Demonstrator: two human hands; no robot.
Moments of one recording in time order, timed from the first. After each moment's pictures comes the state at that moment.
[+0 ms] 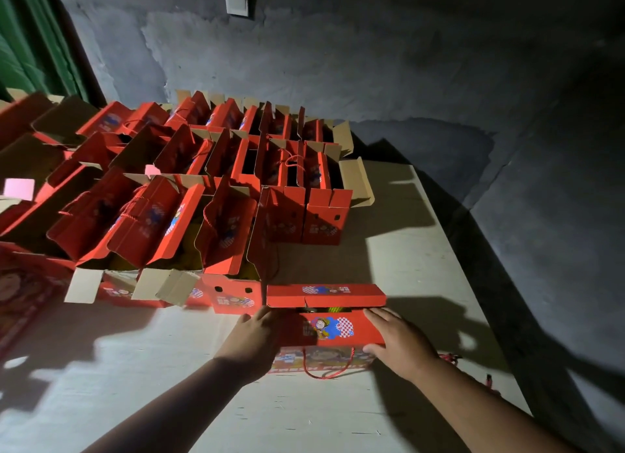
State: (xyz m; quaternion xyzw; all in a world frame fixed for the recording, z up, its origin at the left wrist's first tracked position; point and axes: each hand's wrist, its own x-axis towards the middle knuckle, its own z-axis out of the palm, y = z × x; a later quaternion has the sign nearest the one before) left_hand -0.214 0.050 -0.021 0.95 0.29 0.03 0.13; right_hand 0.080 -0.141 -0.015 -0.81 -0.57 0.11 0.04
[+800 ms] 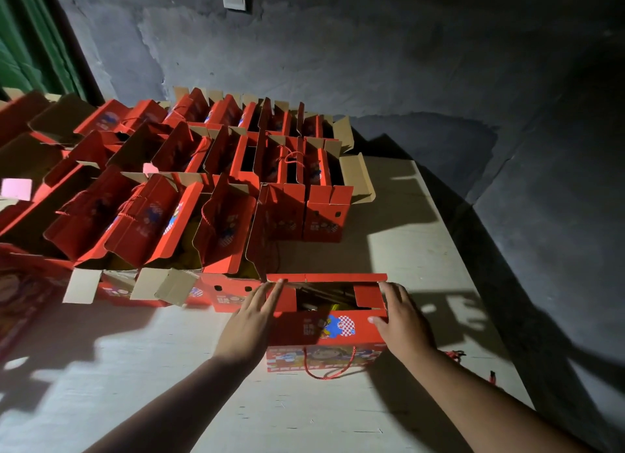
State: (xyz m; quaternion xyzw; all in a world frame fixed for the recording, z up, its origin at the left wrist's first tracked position) left_hand -0.209 0.058 -0.015 0.91 0.36 0.08 0.17; right_hand 0.075 -0.121 -0.005 -0.89 -0.44 0.06 0.14
